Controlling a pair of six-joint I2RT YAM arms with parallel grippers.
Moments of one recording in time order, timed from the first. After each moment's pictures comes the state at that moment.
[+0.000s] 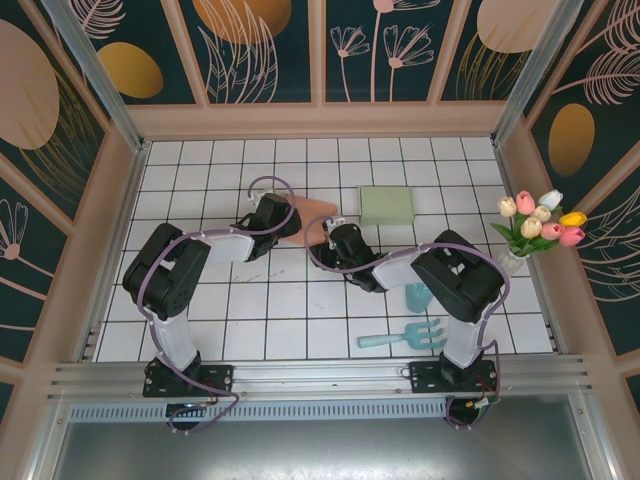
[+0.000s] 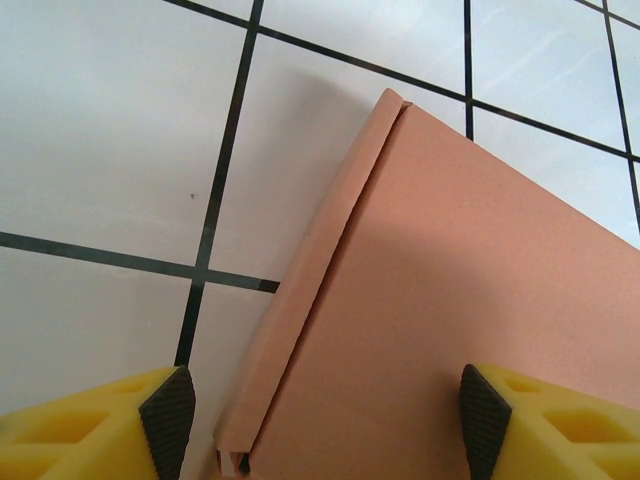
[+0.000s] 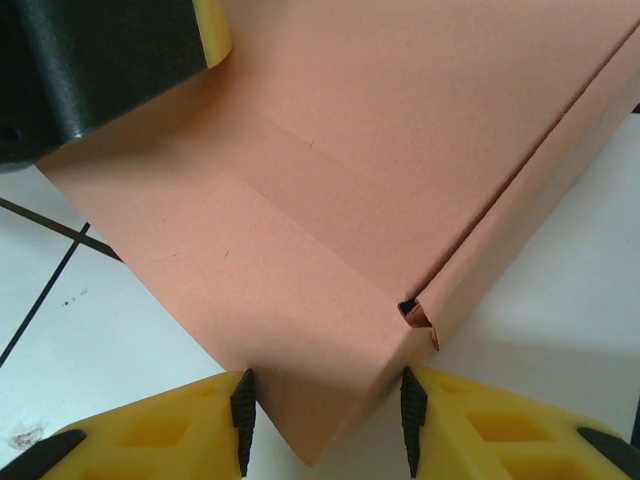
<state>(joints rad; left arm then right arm) -0.54 1.86 0.94 0.15 -0.22 -0.71 0.79 1.84 0.75 0.47 0.06 0.41</state>
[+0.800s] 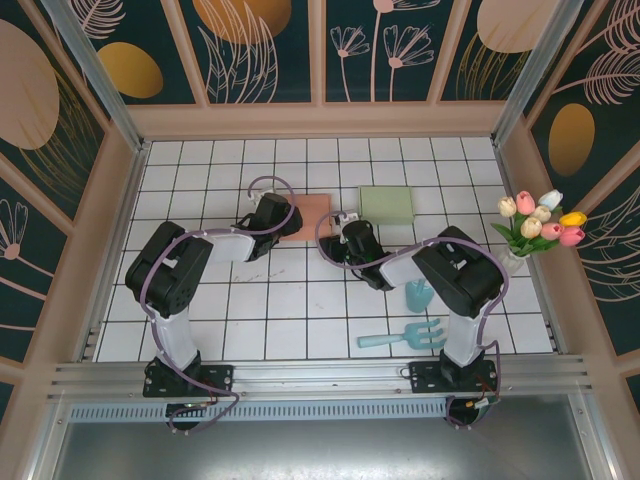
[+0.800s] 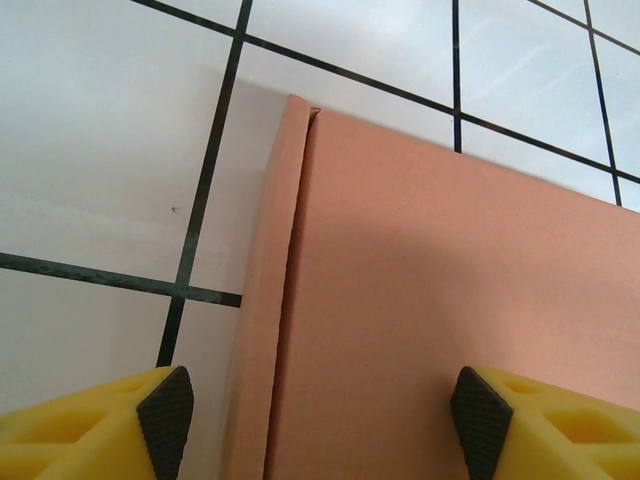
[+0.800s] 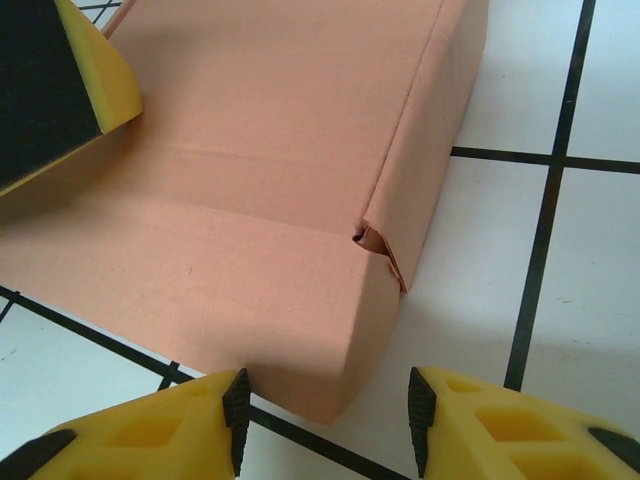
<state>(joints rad) -0.53 1.87 0.94 0.19 -0.20 -0.73 0.71 1.85 0.71 0.58 0.04 0.42</state>
